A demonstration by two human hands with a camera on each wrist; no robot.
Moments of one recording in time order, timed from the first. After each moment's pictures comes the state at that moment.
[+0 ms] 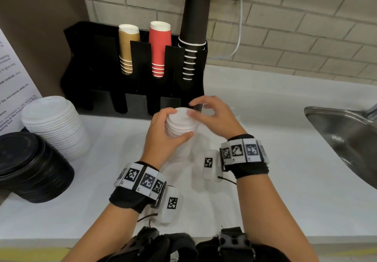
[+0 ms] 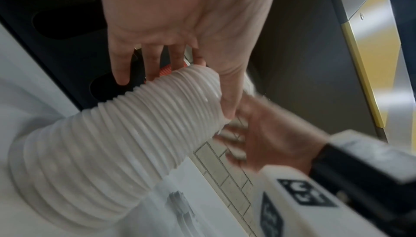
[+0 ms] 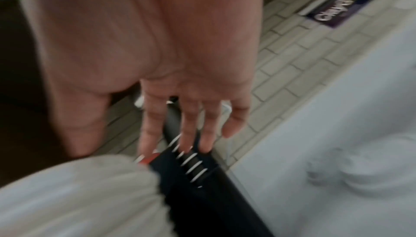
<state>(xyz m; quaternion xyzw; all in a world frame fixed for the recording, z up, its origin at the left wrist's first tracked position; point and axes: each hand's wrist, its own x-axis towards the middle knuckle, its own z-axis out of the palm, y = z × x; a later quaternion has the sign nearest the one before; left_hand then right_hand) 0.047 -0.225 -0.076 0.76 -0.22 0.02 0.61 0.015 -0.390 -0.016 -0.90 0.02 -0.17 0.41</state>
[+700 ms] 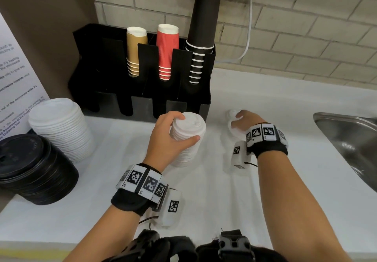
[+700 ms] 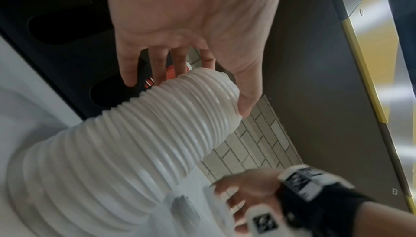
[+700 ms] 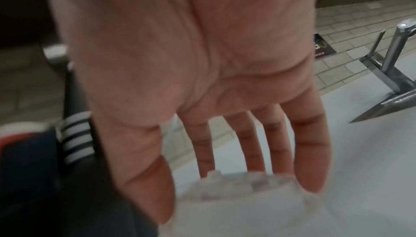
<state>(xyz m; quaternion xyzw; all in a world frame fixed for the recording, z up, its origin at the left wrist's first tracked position) 0.055 -0.223 -0.074 0.77 -0.24 0.02 0.60 0.045 -0.487 -0.043 -0.92 0.32 0.03 0.21</state>
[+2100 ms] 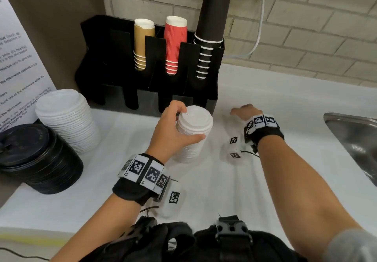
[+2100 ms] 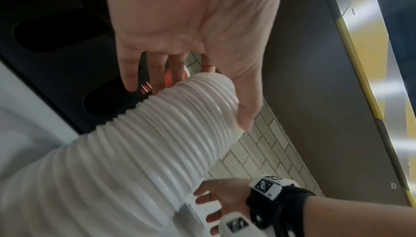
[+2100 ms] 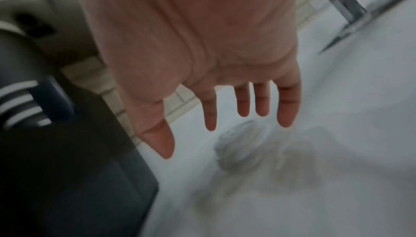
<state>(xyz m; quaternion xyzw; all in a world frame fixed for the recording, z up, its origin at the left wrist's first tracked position) 0.062 -0.221 -0.071 0.77 -0.26 0.00 0.58 0.089 -0.498 -0.059 -0.87 0.41 0.06 0.27</state>
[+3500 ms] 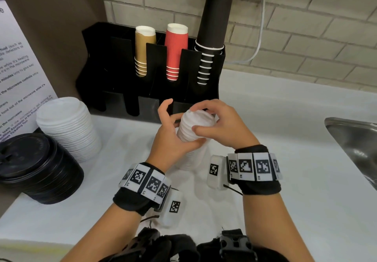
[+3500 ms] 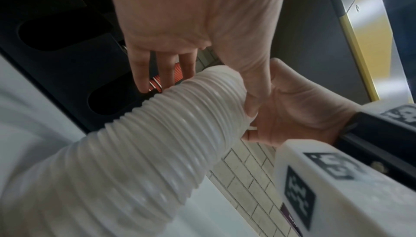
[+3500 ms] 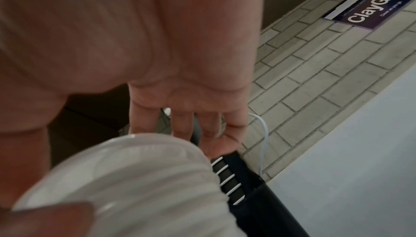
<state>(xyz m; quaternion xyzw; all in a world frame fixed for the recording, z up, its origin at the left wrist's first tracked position) 0.063 -0.224 -0.074 0.74 -0.23 0.00 0.63 0.021 -0.370 0.004 -0.91 -0.03 -0.10 0.39</state>
